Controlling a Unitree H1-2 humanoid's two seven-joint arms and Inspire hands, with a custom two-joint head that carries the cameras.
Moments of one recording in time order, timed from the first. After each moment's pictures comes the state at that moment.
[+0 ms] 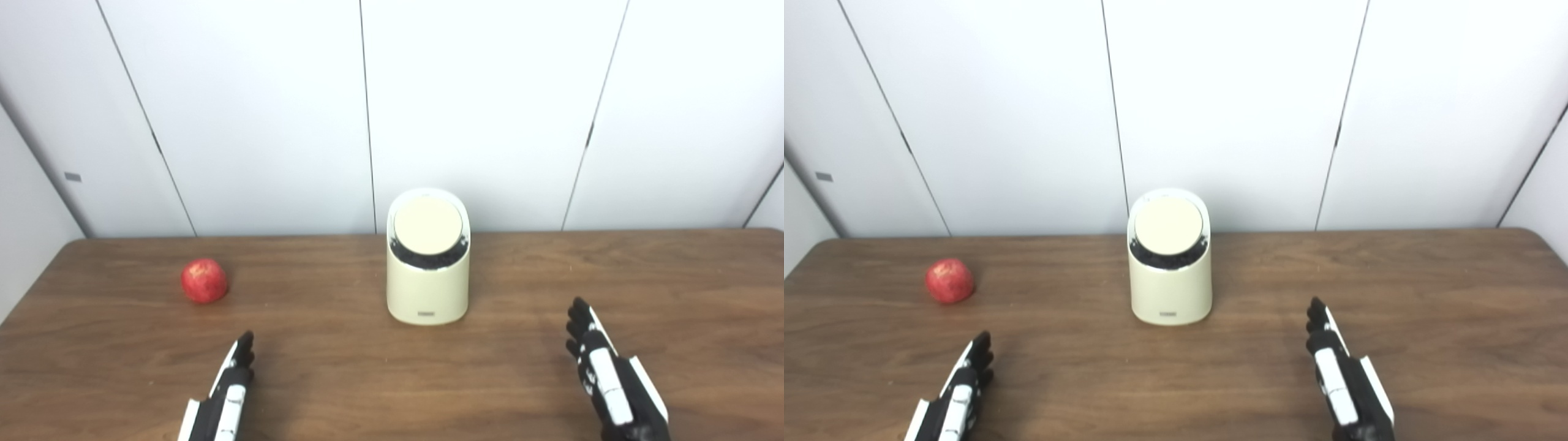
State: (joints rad) left arm 0.25 0.08 0.10 -0.22 -0.07 -0.12 -0.05; right arm 0.04 -0.09 0.00 -0.26 0.02 0.17 0.08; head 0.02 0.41
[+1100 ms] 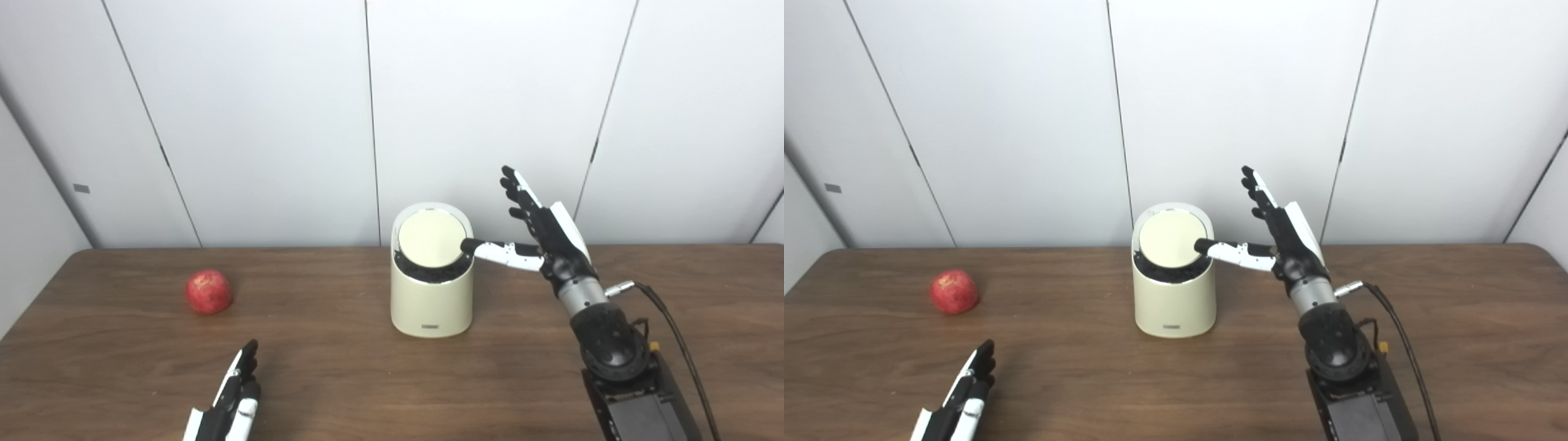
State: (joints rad) left arm 0.24 0.08 0.09 -0.21 -0.01 -0.17 -0.04; right arm -0.59 -0.14 0.12 0.12 -0.31 0.20 0.03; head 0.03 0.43
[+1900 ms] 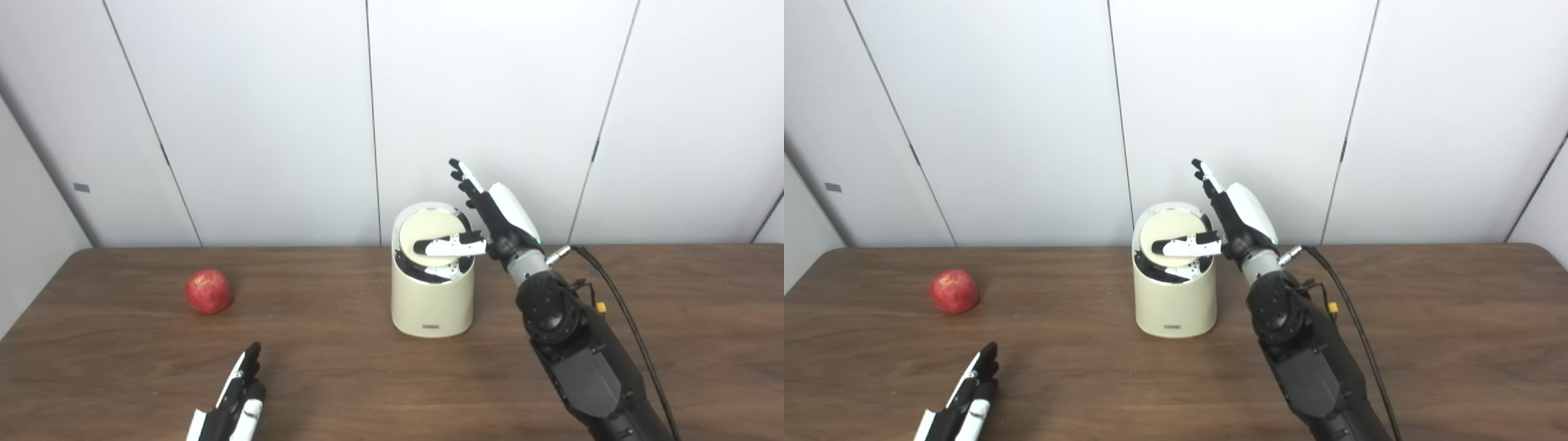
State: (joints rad) left arm 0.24 0.08 0.08 -0.22 -0.02 -0.14 -0.05; right arm -0.73 -0.11 0.27 0.30 -0.51 0.18 -0.03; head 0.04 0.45
